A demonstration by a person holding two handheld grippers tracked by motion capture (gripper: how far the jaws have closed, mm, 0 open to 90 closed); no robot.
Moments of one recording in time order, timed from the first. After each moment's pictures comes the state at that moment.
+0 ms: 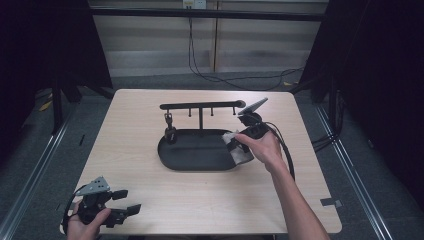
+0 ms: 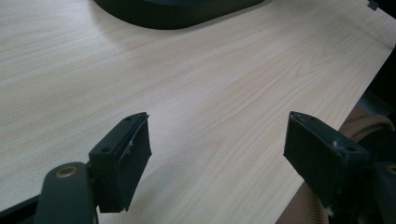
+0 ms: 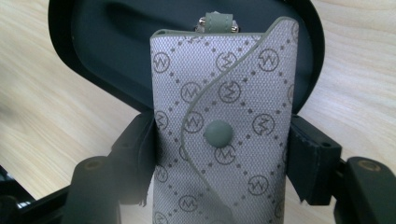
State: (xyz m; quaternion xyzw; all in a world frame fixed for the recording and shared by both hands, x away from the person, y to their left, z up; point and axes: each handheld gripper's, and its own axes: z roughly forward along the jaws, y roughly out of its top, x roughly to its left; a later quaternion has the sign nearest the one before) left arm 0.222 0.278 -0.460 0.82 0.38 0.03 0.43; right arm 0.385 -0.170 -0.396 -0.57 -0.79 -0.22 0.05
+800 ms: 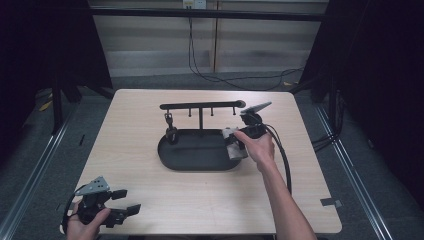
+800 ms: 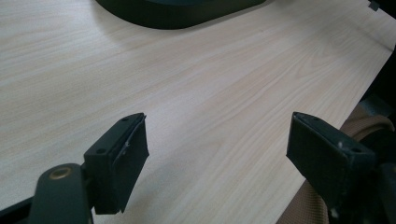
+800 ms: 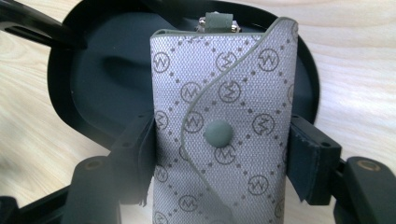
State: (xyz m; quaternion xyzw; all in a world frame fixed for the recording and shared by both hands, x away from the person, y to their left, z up) left arm 0.223 0.279 -0.460 0.82 0.38 0.02 0.43; right arm 0.398 -0.173 -0.422 -0.61 -0.74 -0.28 0.05
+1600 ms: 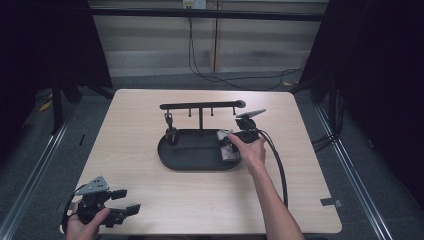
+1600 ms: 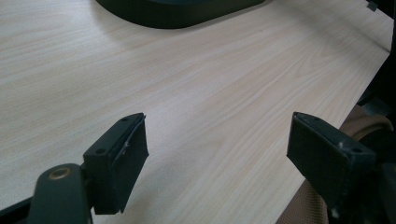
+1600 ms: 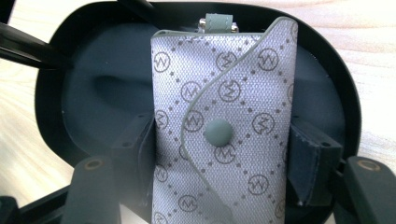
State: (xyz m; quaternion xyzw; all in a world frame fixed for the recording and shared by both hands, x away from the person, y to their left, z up) left arm 0.224 0.281 -0.460 0.82 0.38 0.02 0.43; right arm 0.406 -0.162 -0.455 -0.62 -0.72 -0.30 0.04
